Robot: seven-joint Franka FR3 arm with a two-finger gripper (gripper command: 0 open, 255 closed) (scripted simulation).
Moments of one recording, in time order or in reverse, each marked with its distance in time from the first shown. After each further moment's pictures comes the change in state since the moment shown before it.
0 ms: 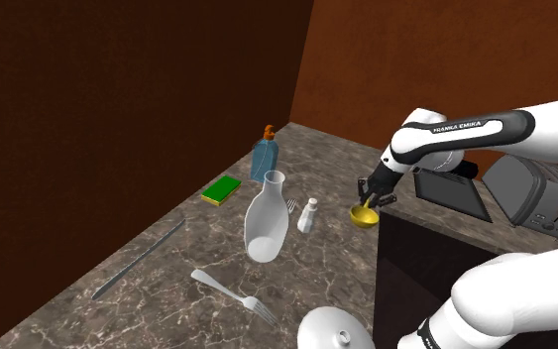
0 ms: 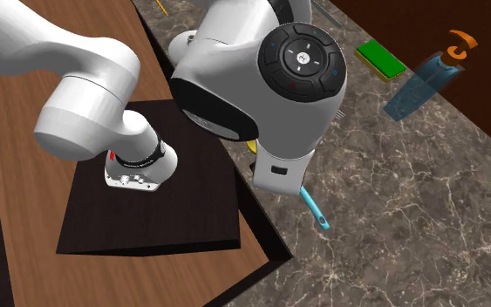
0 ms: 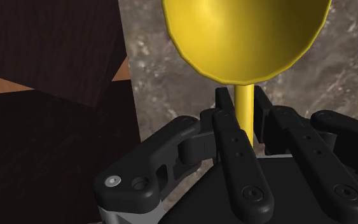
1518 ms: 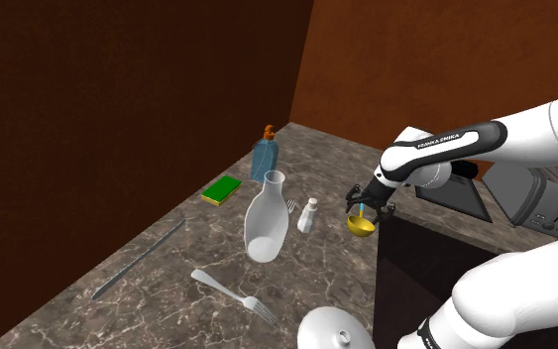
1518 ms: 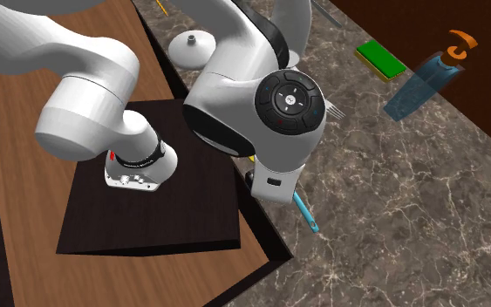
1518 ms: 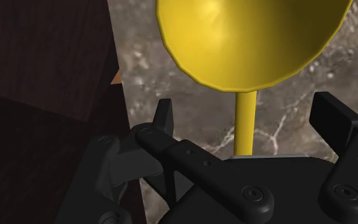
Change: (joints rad) arm 0.020 0.101 -0.014 -0.070 0.034 0.168 -0.041
